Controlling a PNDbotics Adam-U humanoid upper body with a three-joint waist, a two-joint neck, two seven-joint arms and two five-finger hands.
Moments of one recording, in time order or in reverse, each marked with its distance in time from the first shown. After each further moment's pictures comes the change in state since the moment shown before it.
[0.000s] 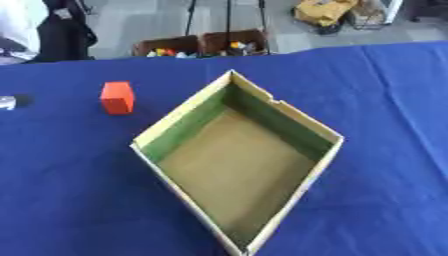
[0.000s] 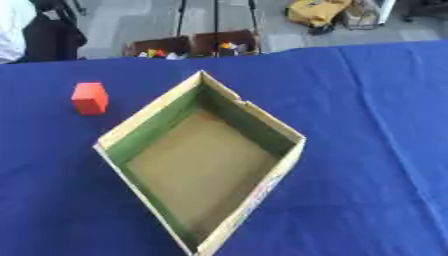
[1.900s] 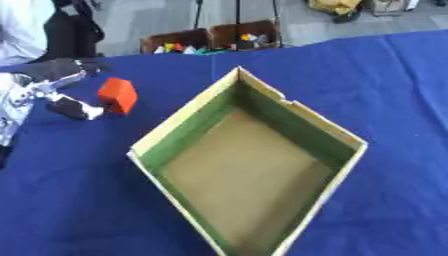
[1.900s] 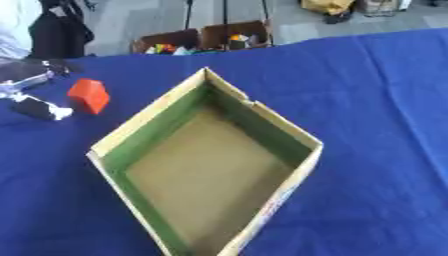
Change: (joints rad) left arm -0.134 -0.113 0.010 0.122 -0.206 0.033 0.119; right arm -0.045 0.002 0.010 0.000 -0.031 -0.010 0.028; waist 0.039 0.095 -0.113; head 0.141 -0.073
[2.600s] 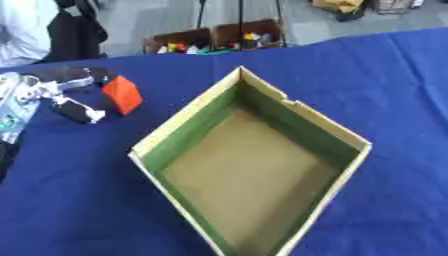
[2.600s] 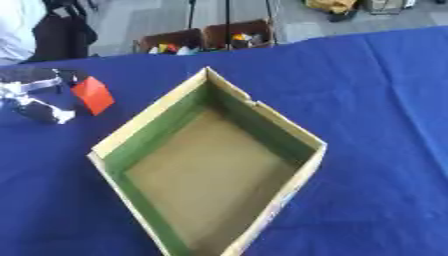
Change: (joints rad) left arm -0.017 0.002 -0.001 -0.032 0.033 -0.015 -0.177; right arm 0.009 0.007 0.000 0.000 -0.003 0.010 -0.002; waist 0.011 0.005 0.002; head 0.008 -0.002
